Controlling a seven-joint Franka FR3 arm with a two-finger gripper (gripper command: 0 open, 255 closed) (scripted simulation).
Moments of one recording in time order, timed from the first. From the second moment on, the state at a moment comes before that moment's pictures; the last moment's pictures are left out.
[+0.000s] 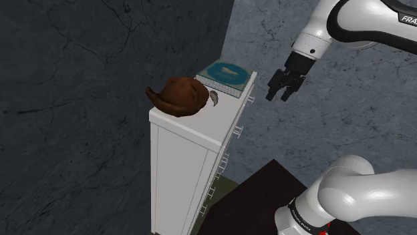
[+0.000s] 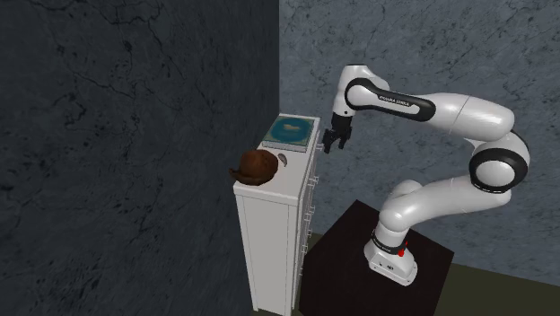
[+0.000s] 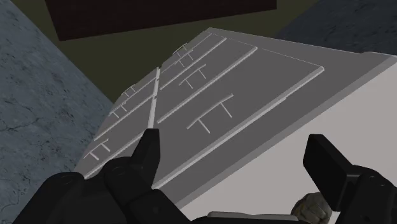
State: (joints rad) arm 0.02 -0.77 -0.07 -2.32 0.11 1.56 0.13
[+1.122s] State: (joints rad) arm 0.03 -0.17 0.12 -1.92 0.11 1.69 0.50
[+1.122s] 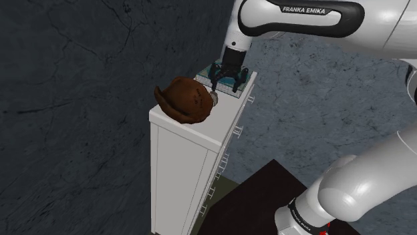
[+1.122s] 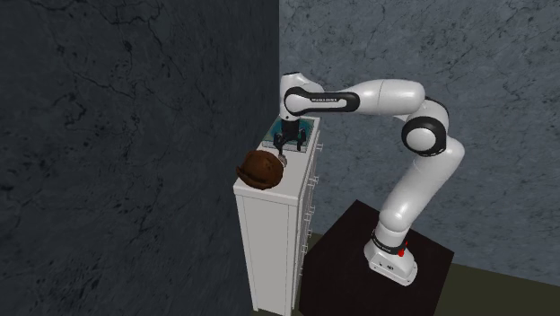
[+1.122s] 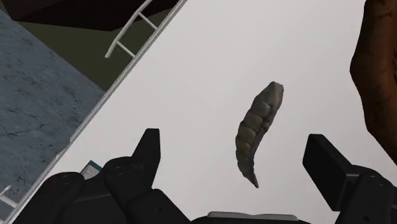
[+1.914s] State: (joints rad) arm 0.04 -0.08 0.14 -1.95 0.09 1.79 0.55
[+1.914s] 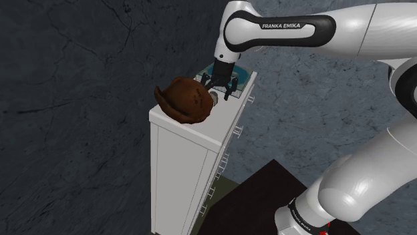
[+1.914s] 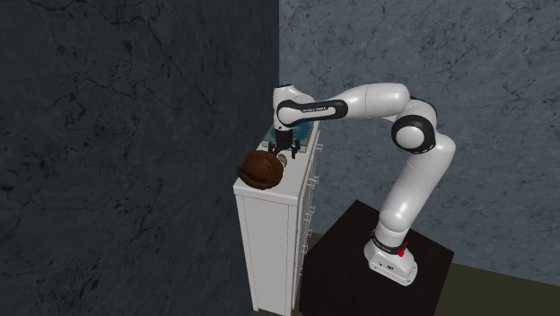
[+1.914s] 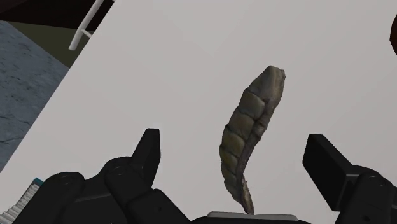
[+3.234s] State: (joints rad) arm 0.04 -0.08 0.14 -1.90 0.09 1.74 0.55
